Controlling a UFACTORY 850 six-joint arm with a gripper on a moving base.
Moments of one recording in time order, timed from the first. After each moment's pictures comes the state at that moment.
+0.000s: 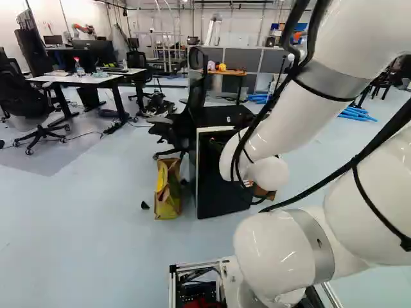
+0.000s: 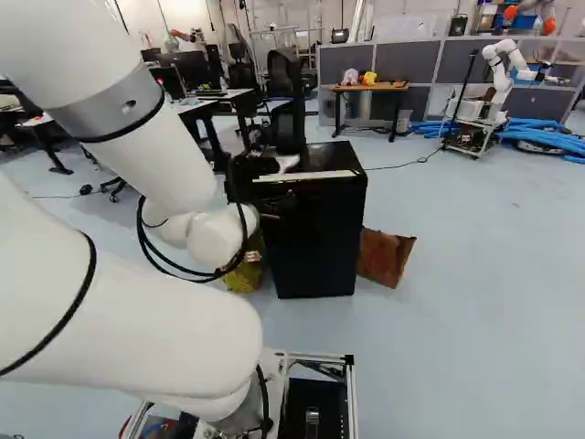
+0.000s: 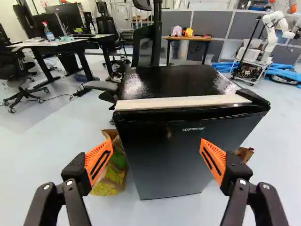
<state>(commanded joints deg) 0.0 16.0 -5.0 0.0 50.0 0.0</state>
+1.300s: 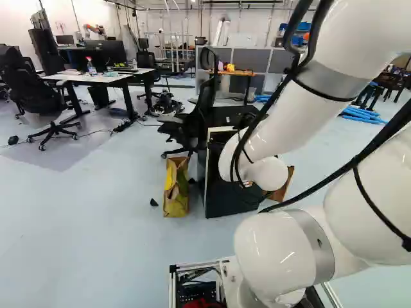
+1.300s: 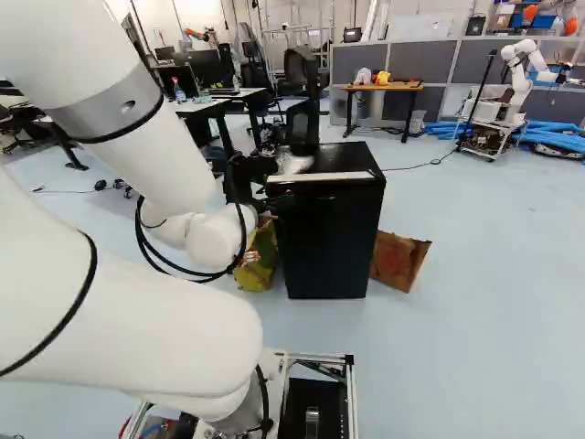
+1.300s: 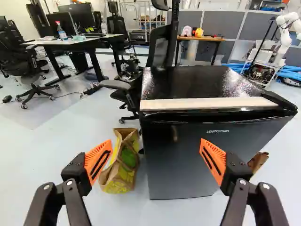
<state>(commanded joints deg) 1.2 16.0 -5.0 0.4 50.0 0.0</state>
